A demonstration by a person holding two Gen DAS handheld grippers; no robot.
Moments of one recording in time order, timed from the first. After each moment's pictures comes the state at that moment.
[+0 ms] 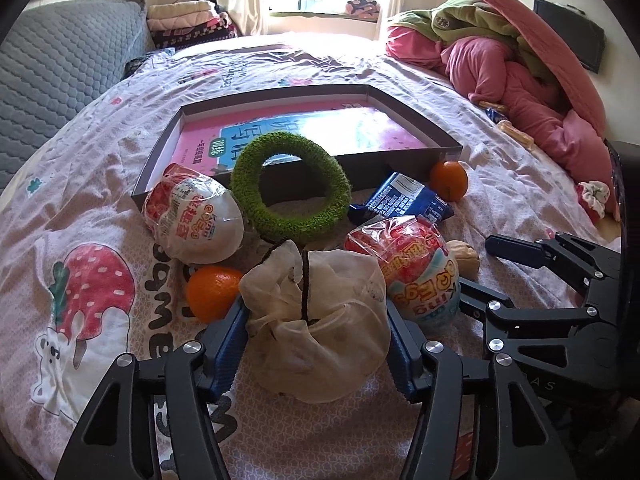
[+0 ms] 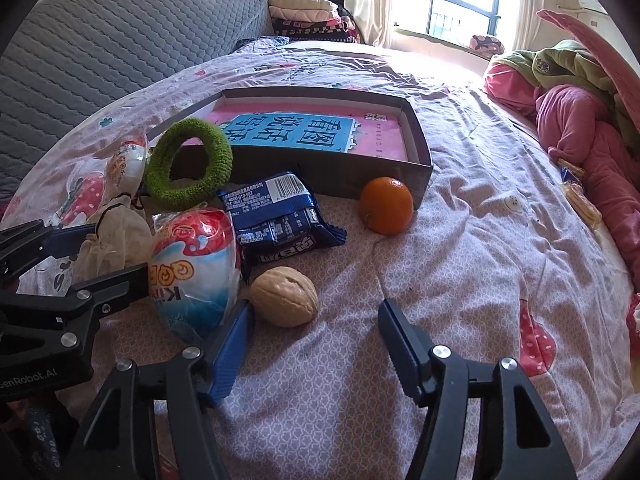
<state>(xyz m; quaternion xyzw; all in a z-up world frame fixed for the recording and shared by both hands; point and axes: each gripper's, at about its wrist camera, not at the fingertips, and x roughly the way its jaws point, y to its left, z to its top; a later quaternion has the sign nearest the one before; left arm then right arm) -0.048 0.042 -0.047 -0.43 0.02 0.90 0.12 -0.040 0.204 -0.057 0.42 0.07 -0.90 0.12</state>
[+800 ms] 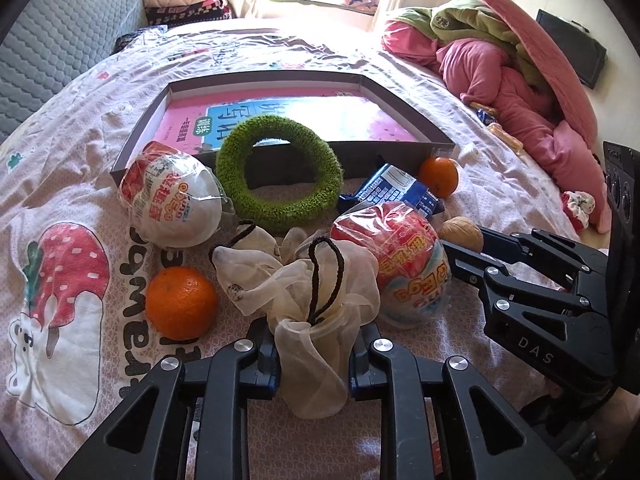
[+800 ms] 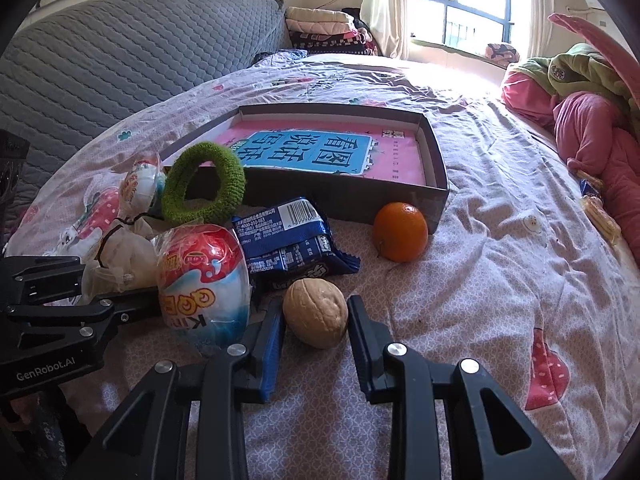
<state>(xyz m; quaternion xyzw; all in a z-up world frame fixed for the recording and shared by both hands) -0.050 0.038 -0.052 -0.45 -0.02 0.88 0.15 -0.046 0.209 -0.051 0.40 0.06 -0.90 0.16</state>
